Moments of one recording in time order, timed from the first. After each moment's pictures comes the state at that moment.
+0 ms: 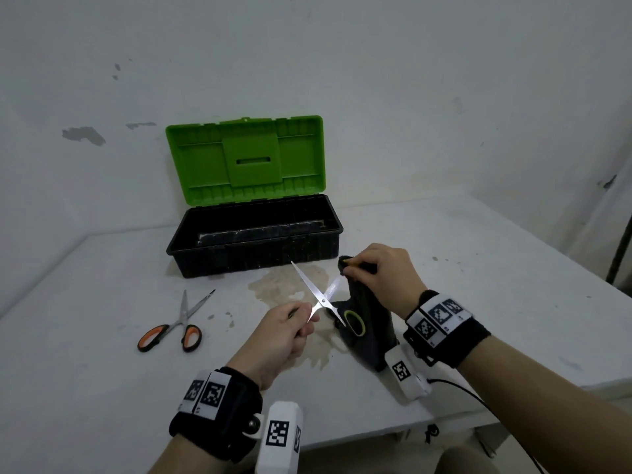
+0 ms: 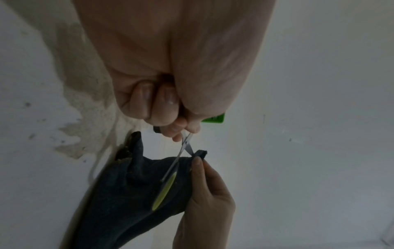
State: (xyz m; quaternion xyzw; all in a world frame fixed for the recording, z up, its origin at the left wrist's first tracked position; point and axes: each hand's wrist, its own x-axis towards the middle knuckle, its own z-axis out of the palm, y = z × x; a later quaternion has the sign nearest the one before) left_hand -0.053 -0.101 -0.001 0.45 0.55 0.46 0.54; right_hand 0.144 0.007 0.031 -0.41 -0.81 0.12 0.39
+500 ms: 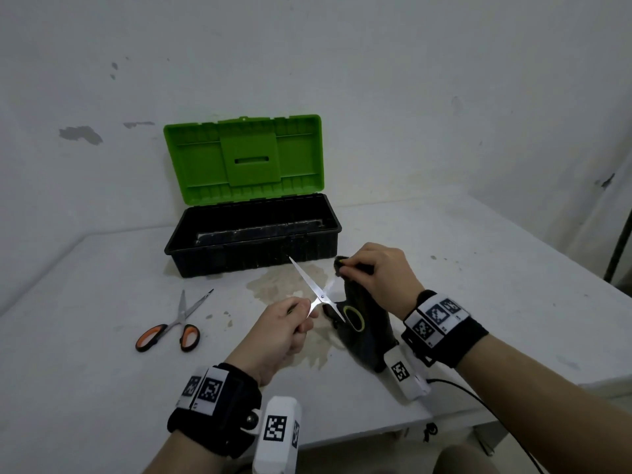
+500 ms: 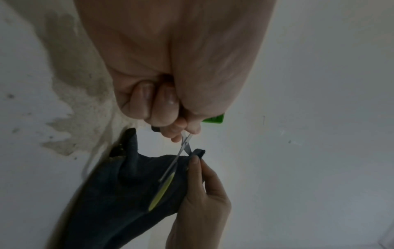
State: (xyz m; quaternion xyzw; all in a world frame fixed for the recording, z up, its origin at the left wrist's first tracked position) left_hand -0.052 -0.098 0.001 0.45 0.55 0.46 0.53; right_hand 0.143 0.009 0.026 -0.37 -0.82 0.11 0.41
